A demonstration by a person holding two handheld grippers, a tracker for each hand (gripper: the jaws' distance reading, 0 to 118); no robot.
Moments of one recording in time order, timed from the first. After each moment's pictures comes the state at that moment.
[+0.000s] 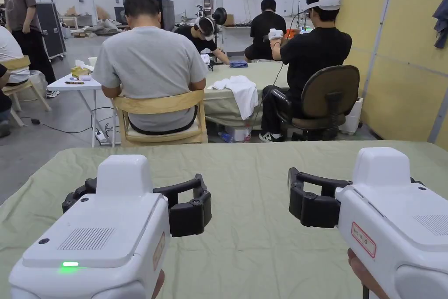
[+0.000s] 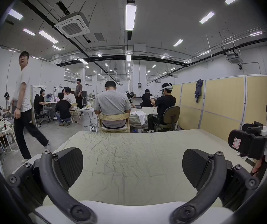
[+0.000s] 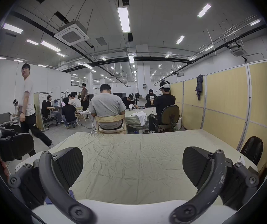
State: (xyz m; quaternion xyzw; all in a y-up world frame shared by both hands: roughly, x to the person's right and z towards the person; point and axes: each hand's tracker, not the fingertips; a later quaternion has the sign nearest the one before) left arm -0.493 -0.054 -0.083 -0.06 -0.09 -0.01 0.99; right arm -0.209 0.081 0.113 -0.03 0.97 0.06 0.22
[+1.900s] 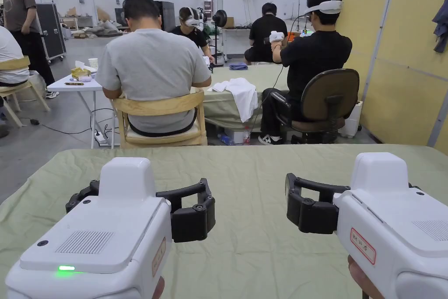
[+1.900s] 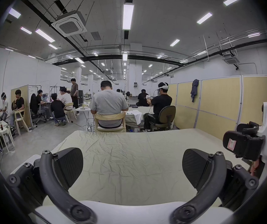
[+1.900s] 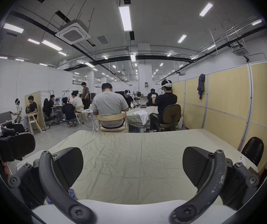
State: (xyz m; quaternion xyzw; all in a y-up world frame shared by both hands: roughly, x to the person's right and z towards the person) left arm -0.475 -0.056 -0.104 -0.07 -0.12 0.00 0.99; right arm -0.207 0.082 0.117 -0.03 0.98 0.07 0.20
